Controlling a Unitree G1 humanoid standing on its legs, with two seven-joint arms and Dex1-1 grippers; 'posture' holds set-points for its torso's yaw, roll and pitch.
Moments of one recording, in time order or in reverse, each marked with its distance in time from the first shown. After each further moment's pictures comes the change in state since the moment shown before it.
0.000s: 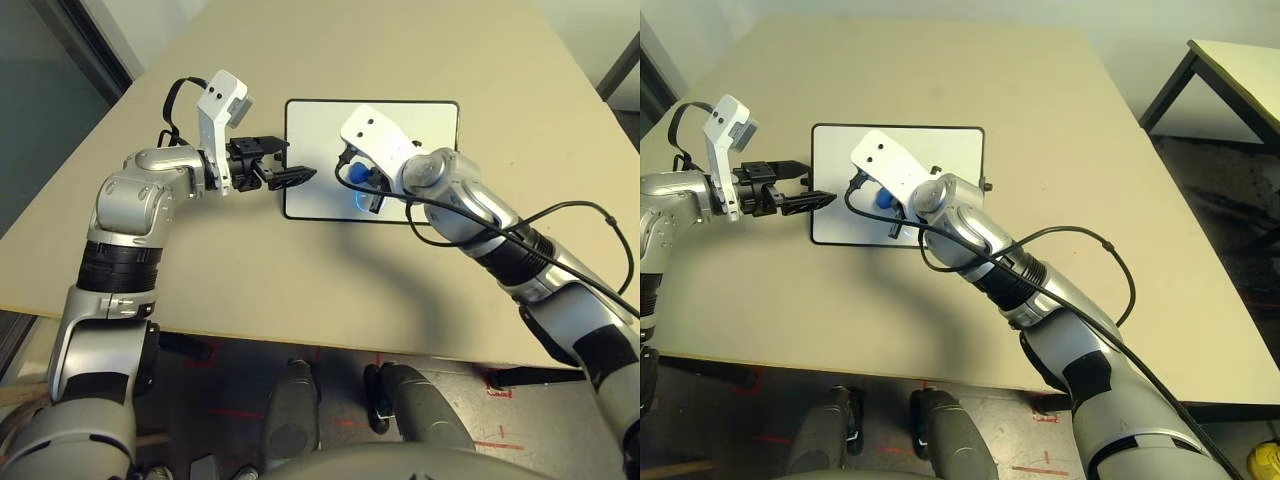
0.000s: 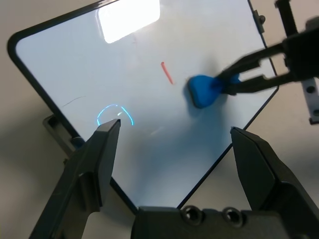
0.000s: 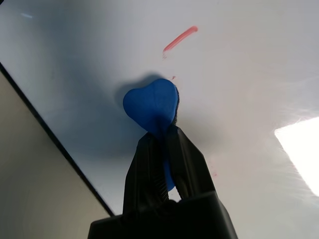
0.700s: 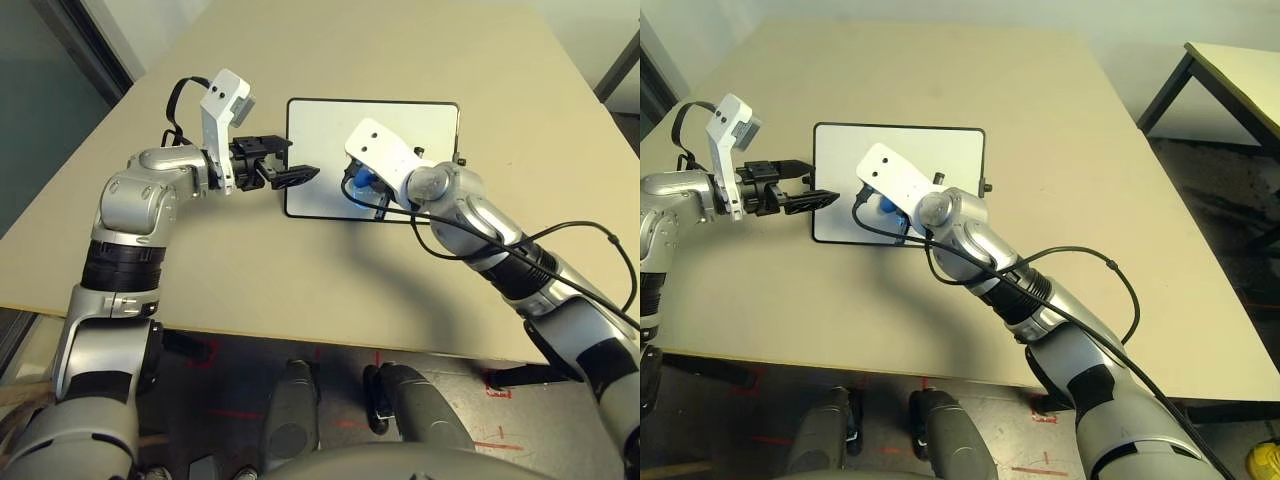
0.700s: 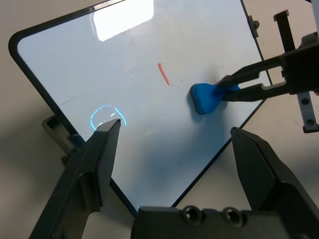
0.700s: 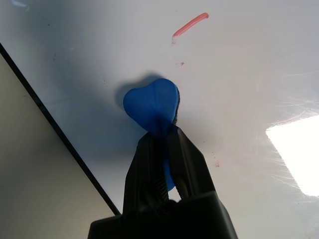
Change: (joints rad) left arm -0.008 -0.007 0.000 0.002 0.002 0.000 -0.007; right arm 0.096 -0.020 -0.003 -0.068 -0.076 -0.023 0.006
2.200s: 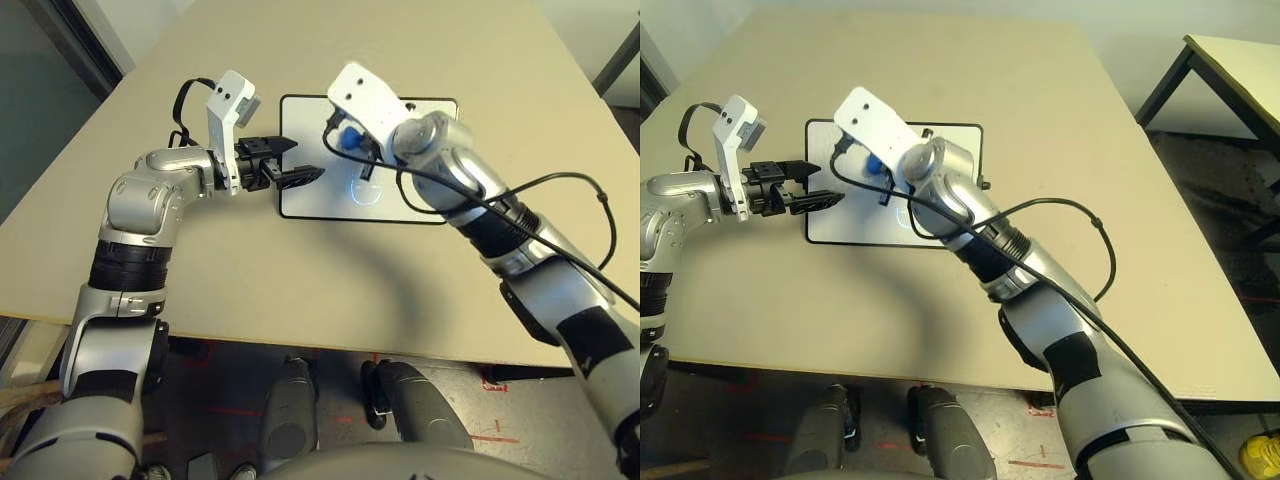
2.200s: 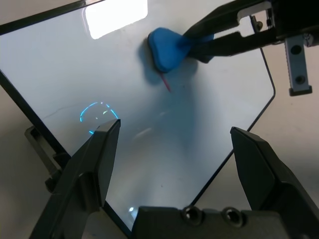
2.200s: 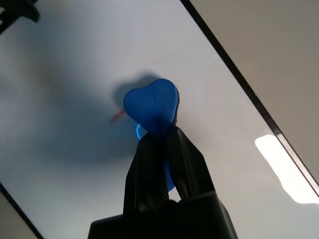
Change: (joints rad) left arm 0.000 -0.026 -0.001 0.000 0.000 -0.001 0.008; right arm -0.199 0.116 -0.075 0.186 -0.036 -0.064 0.009
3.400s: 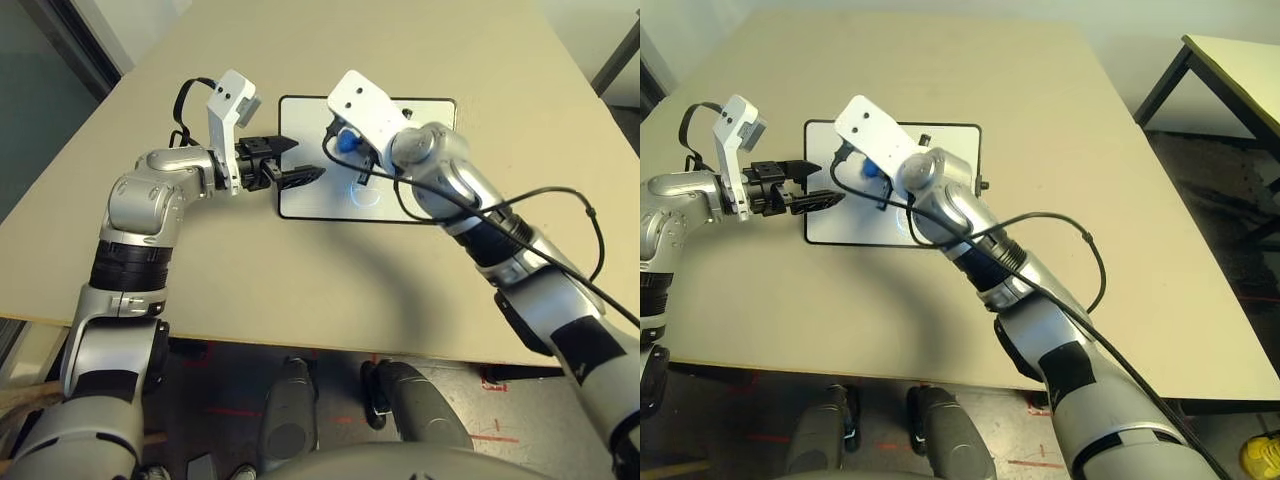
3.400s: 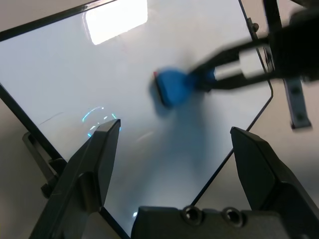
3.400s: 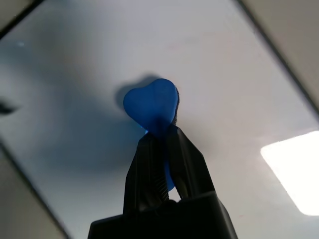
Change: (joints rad) left arm 0.000 -0.002 0.000 0.003 0.001 -0.012 -0.003; right arm 0.144 0.010 0.009 -0.125 -0.050 -0.011 0.023
